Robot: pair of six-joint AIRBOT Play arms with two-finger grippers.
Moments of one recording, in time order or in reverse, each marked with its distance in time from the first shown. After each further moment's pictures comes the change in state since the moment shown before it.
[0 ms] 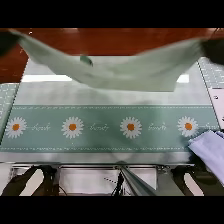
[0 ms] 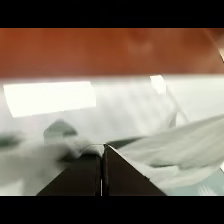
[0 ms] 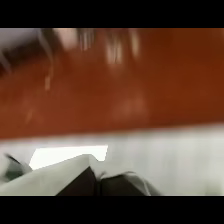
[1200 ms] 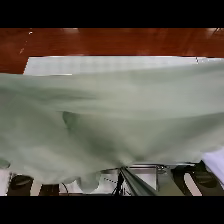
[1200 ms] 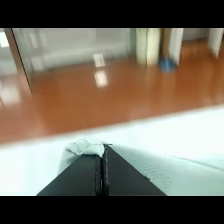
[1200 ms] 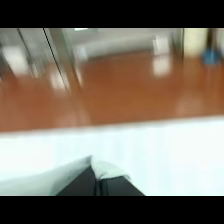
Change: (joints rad) left arm 0.000 0.416 0.374 0.612 -0.335 -0.394; right arm 0.000 0.146 0.589 -0.465 0.774 0.364
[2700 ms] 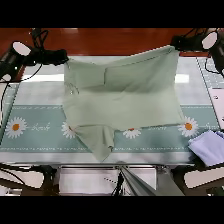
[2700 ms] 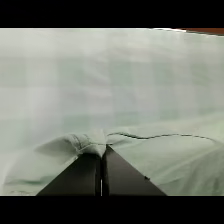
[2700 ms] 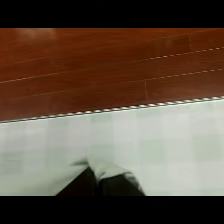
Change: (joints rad) left arm -0.340 -1.206 -0.125 -0.041 0.707 0.053; right arm -0.003 -1.158 0.000 0.043 -0.808 -0.153
